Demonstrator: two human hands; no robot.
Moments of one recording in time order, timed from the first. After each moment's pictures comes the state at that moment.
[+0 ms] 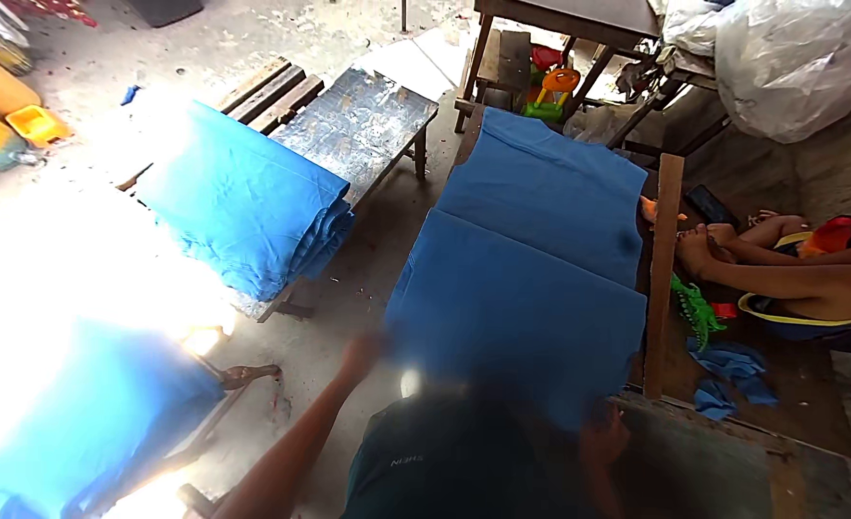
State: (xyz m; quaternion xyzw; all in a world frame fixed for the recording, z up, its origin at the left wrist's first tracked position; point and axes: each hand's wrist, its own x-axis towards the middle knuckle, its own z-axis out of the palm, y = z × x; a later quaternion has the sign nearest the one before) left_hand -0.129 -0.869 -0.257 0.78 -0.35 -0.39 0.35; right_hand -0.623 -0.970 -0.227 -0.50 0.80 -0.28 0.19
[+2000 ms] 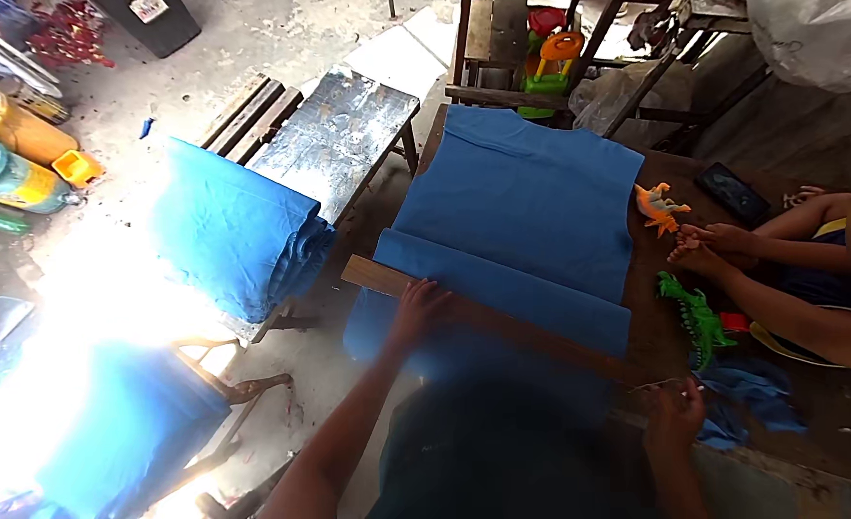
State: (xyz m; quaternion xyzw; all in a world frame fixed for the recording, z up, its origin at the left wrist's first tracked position) left_hand -0.233 -1.082 -0.246 0.67 -0.69 -0.10 0.26; right_hand -0.693 -1.138 -0.153 -0.38 0.73 -0.44 0.35
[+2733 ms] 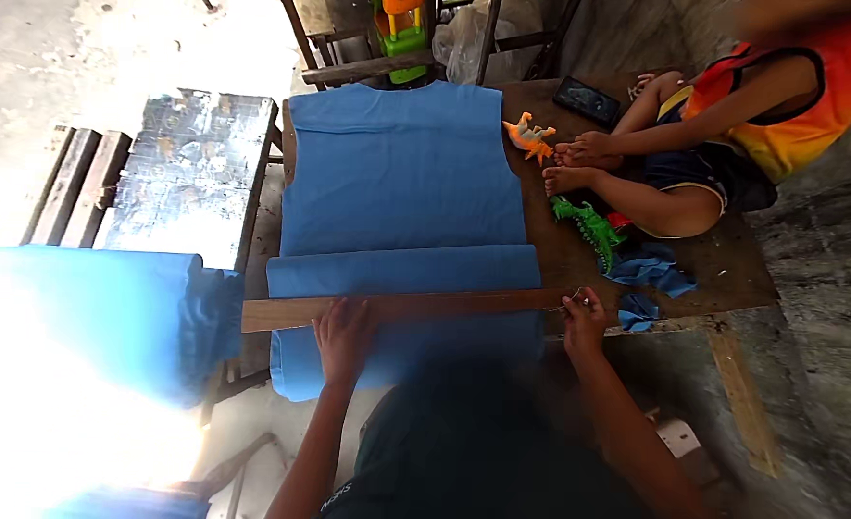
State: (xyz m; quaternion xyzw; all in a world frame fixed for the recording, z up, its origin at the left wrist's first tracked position) left_hand -0.251 -1.071 -0.230 0.72 -0.65 -0.07 0.25; right_hand -0.689 -1.158 -0.180 -0.19 0.69 -0.55 0.43
